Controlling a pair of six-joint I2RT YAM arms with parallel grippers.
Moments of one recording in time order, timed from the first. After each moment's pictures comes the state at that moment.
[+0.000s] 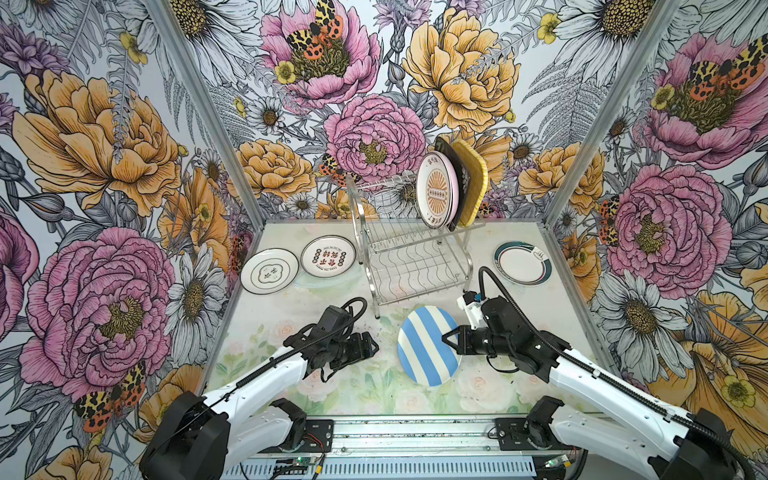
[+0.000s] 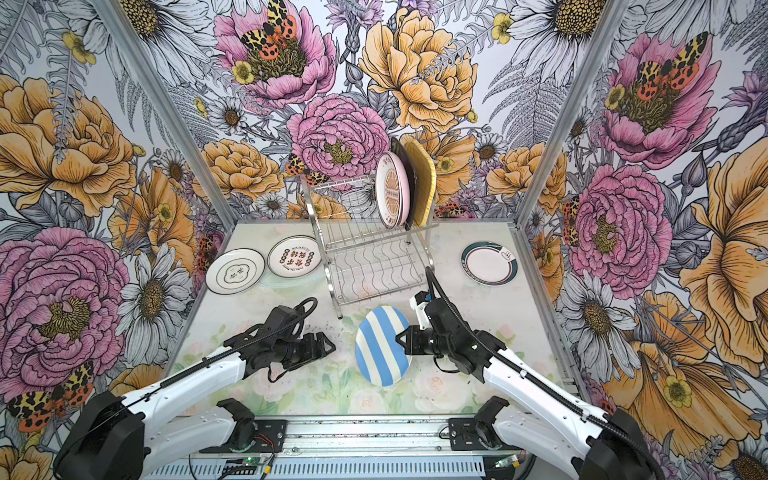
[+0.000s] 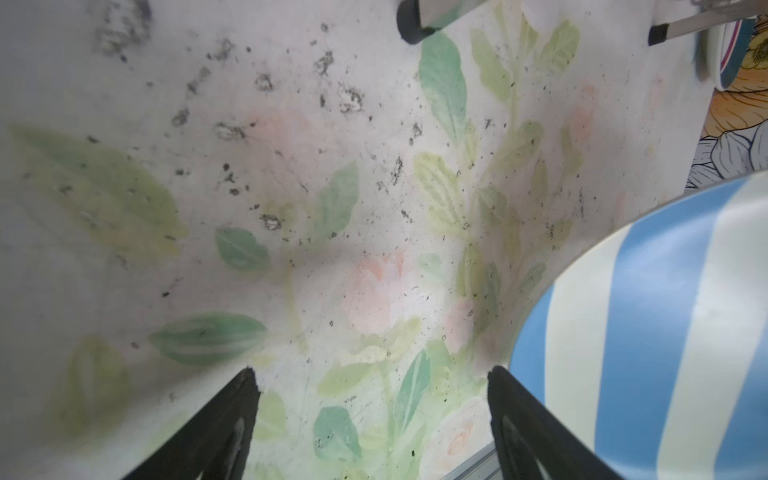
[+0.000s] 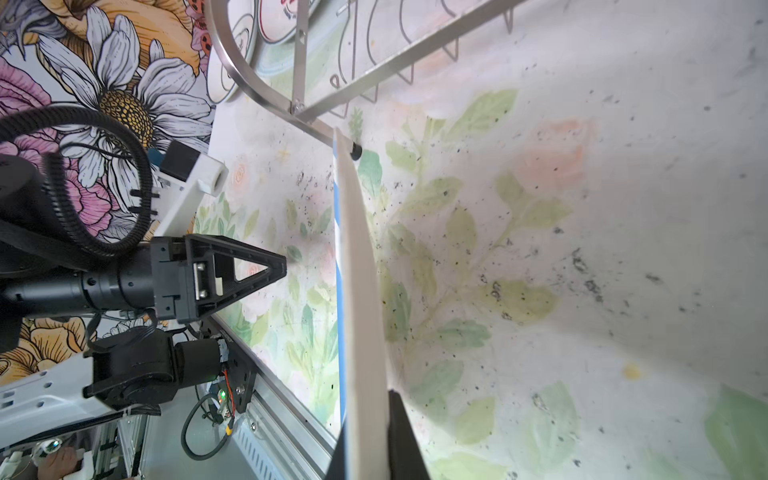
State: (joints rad) left arm -0.53 1.07 0.49 -0.47 0.28 -0.80; right arm 0.68 0.92 0.65 -0.47 -0.30 0.68
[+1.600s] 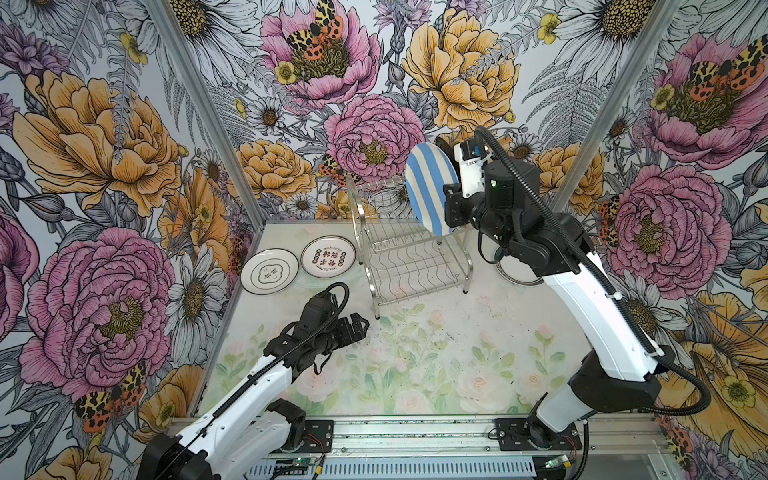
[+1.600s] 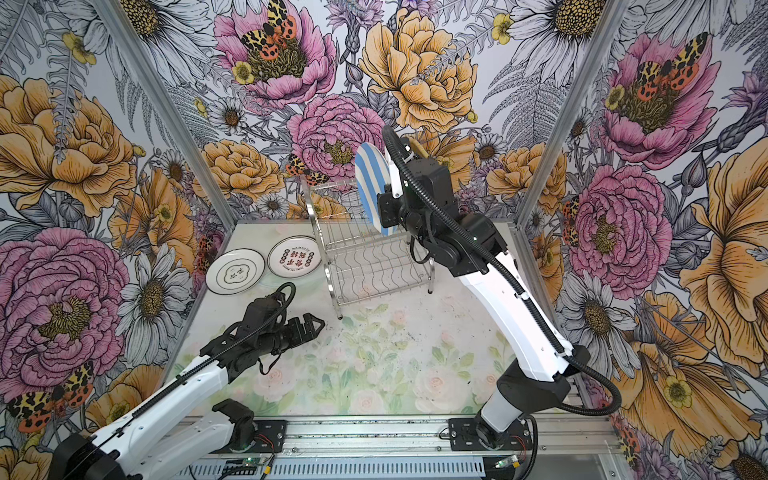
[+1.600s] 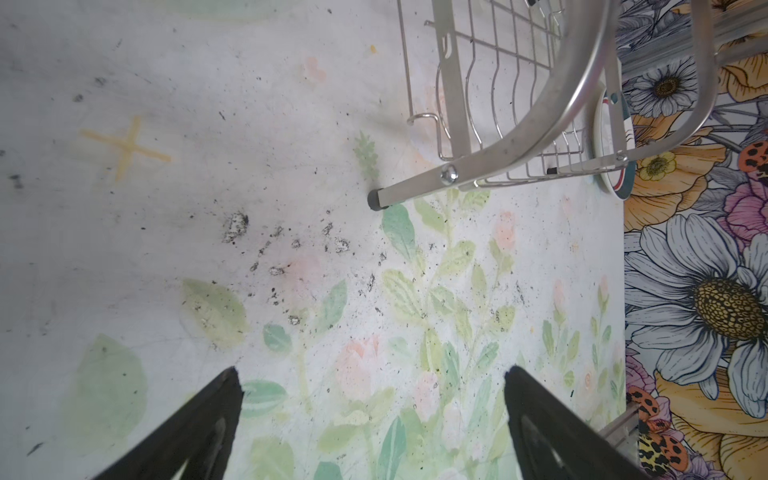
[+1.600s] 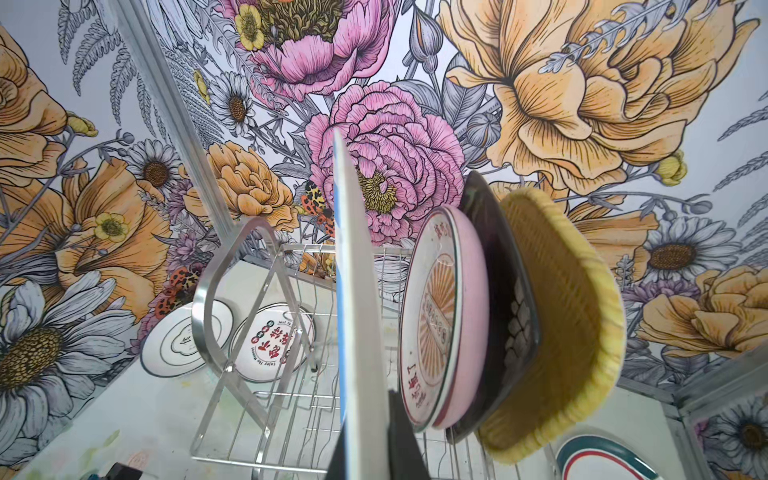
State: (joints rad) left arm -0.43 0.90 0.52 -0.47 0.16 -0.77; right arm 0.73 1.64 2.26 -0.90 0.36 0.07
